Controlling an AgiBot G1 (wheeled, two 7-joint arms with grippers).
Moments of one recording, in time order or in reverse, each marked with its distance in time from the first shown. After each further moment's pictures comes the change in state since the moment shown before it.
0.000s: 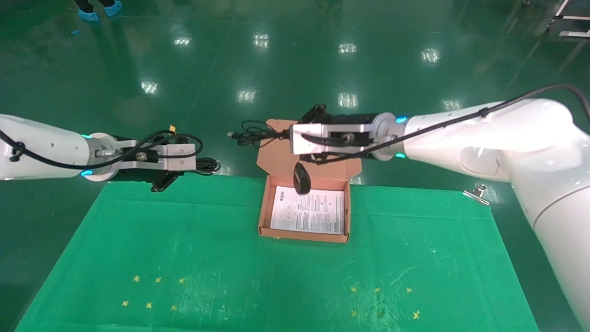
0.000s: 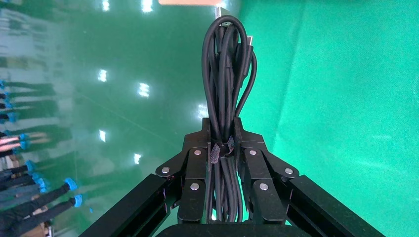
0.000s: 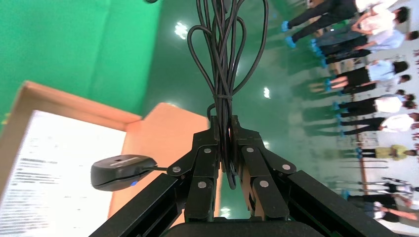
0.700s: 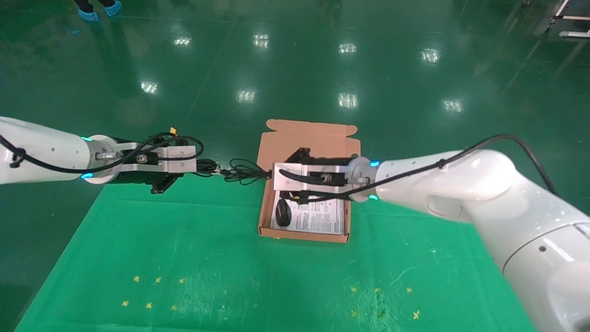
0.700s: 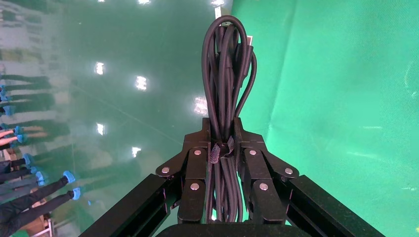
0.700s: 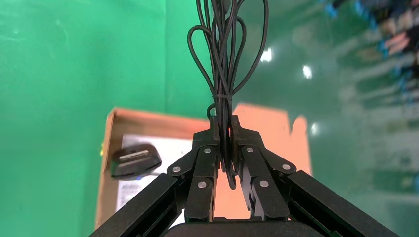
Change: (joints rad) left arm 0.017 -0.013 0.007 -0.053 0.034 0.018 -0.059; right arm -0.125 -0.010 -0.262 0.045 0.178 0.138 0.201
